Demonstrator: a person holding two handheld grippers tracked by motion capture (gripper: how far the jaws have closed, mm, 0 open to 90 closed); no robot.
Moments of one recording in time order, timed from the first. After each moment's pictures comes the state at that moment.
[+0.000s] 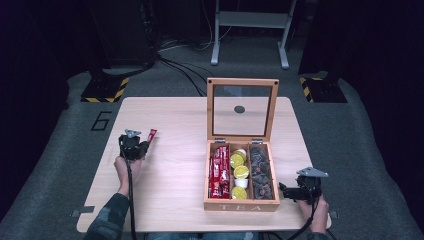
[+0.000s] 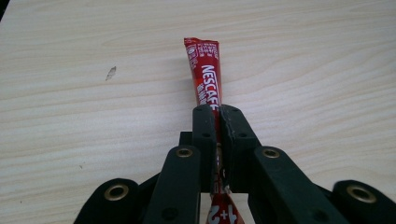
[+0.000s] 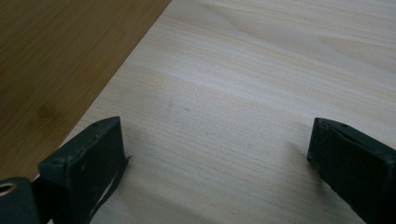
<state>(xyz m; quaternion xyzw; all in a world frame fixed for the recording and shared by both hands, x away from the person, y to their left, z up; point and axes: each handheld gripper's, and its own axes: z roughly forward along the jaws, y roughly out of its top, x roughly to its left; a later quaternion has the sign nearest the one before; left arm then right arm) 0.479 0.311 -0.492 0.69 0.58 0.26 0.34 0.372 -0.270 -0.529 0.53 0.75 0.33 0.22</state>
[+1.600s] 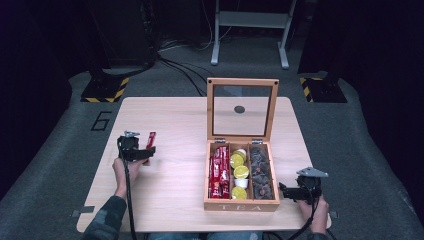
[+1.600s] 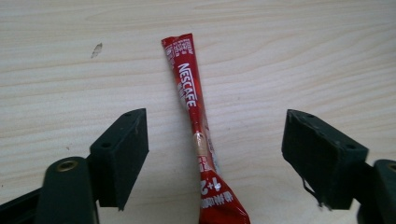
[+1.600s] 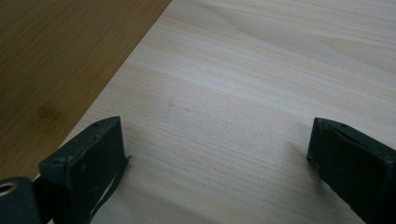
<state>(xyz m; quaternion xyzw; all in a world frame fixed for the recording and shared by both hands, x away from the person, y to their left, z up) 0.475 0.318 -0.492 0.71 0.58 0.21 0.34 0.373 -0.270 -0.530 0.53 0.75 0.33 0.22</state>
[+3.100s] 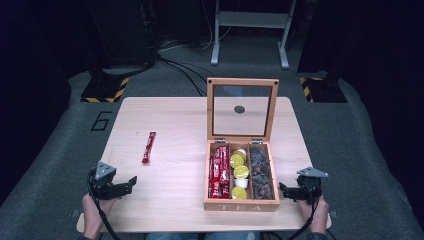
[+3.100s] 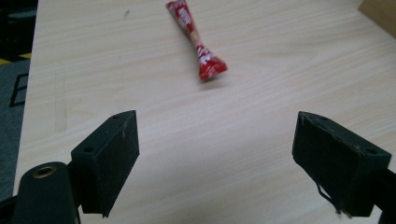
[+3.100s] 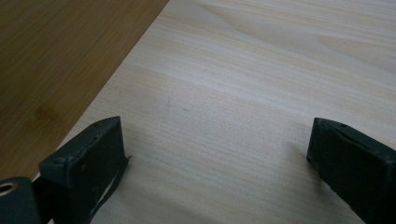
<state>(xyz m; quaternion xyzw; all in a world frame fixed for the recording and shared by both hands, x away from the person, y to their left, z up) 0.341 0.360 -0.483 0.73 0.53 0.25 0.35 0.373 -0.272 -0.529 0.52 0.75 0.32 0.23</state>
